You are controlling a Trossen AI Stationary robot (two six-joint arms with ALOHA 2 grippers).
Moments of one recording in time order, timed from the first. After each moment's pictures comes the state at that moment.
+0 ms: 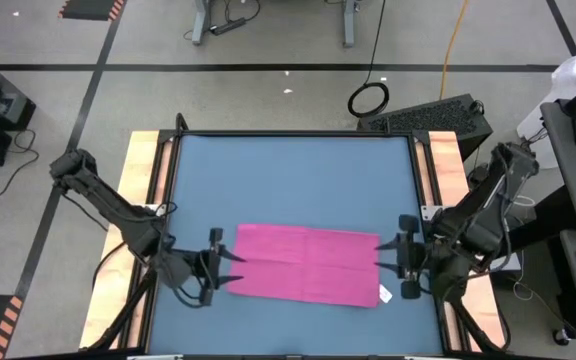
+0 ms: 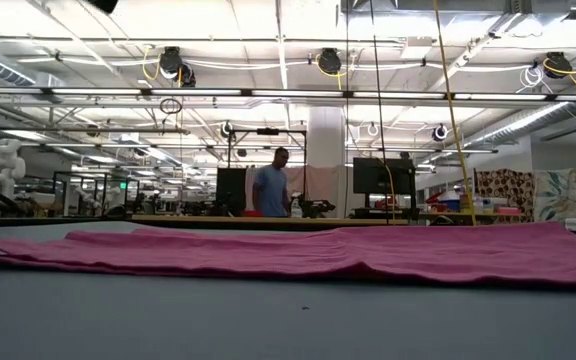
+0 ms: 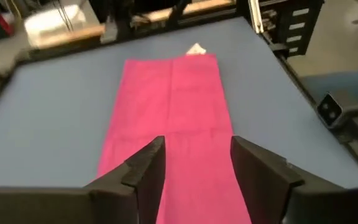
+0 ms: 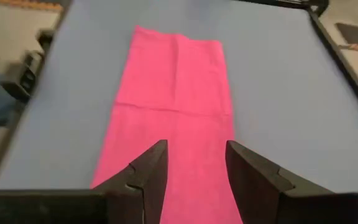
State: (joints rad) left arm -0.70 1.19 0.77 -0.14 -0.56 -0.17; right arm 0.93 1.11 1.01 -0.89 0.75 0.70
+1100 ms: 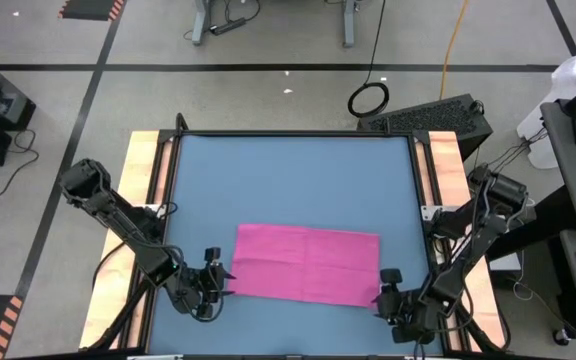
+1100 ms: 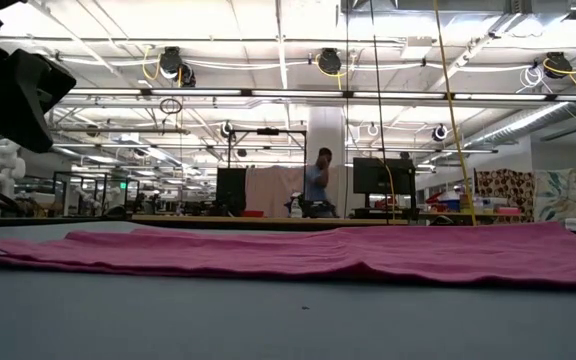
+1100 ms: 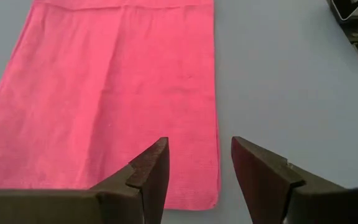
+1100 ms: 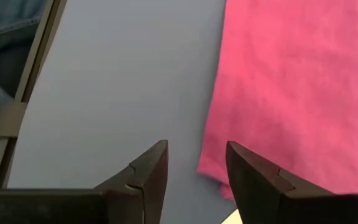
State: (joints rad) left arm -0.82 1.41 0.65 -0.14 -0.50 -0.57; right arm 1.06 1.55 0.74 -0.32 0.43 0.91
